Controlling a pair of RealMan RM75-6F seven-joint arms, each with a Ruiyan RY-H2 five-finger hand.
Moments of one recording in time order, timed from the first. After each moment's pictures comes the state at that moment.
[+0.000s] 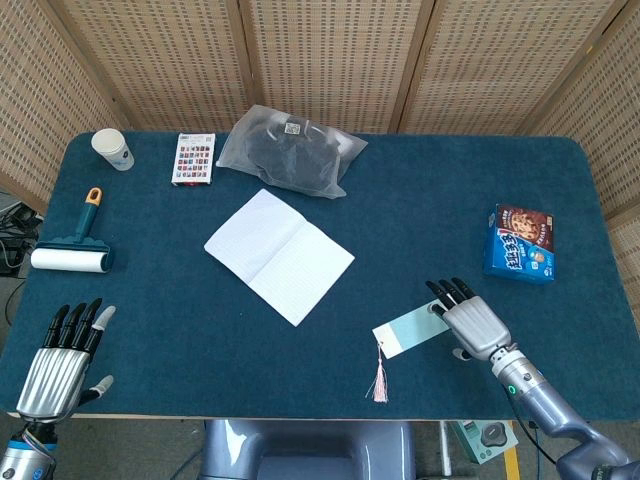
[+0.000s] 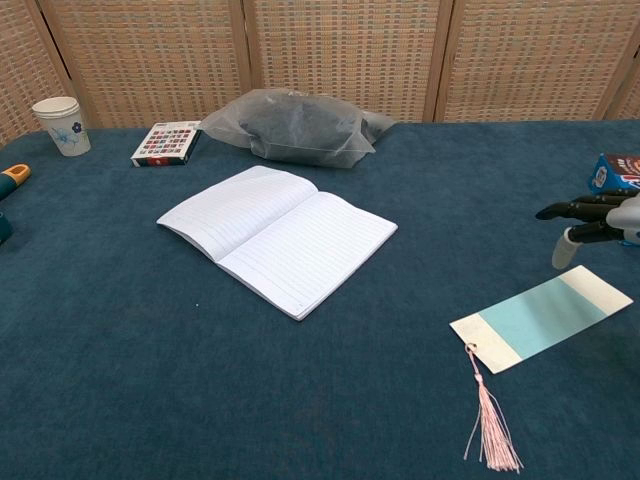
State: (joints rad) left arm -0.02 -1.22 0.04 -1.76 1.64 1.51 0.45; right arm 0.48 -1.23 0.05 -1.54 -1.55 0.93 -0.25
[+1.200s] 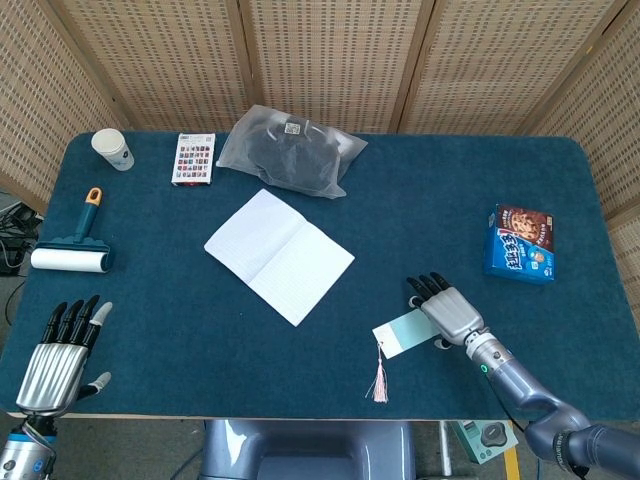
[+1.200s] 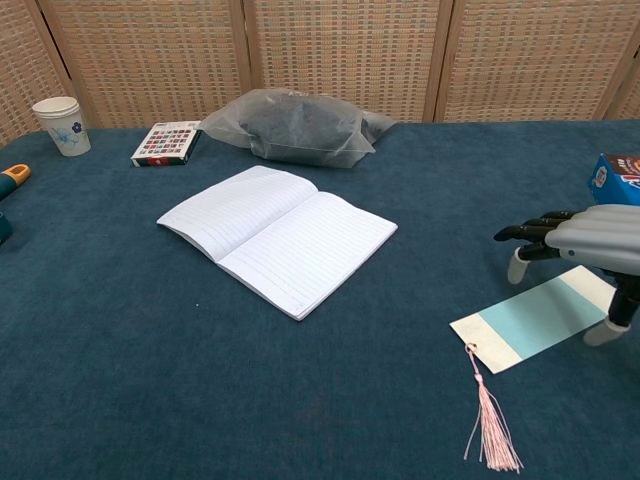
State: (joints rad) left arm -0.04 -1.22 0.03 -1.75 1.59 1.48 0.44; right arm 0.60 -1.38 0.02 -1.36 -1.48 0.84 -0.21
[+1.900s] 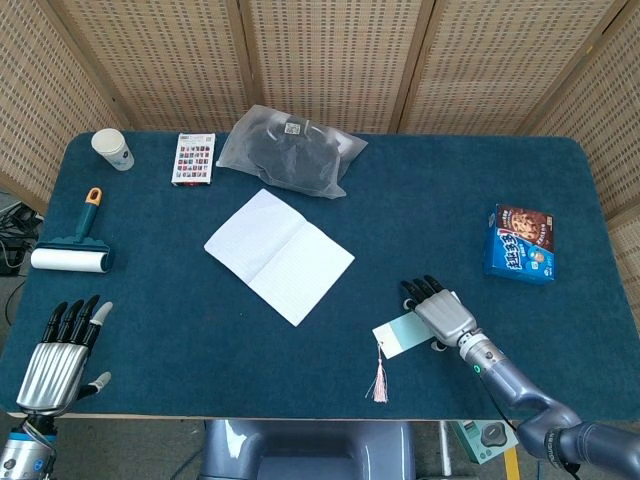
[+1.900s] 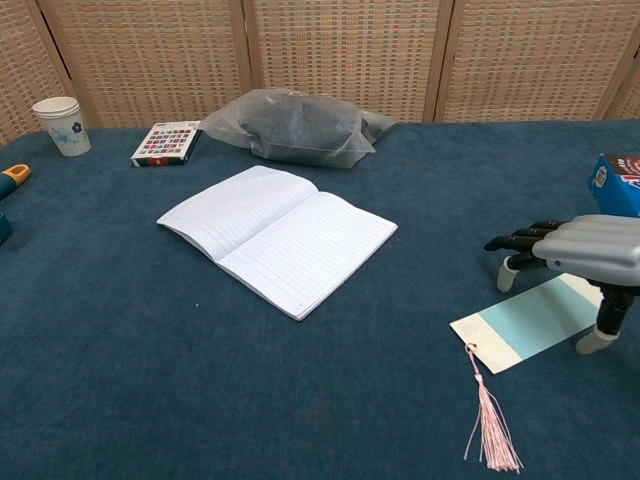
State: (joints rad) left arm -0.05 -1.22 0.03 -1.75 1.58 1.48 0.44; right arm 0.62 -1.42 0.01 -1.34 -1.45 0.83 -0.23
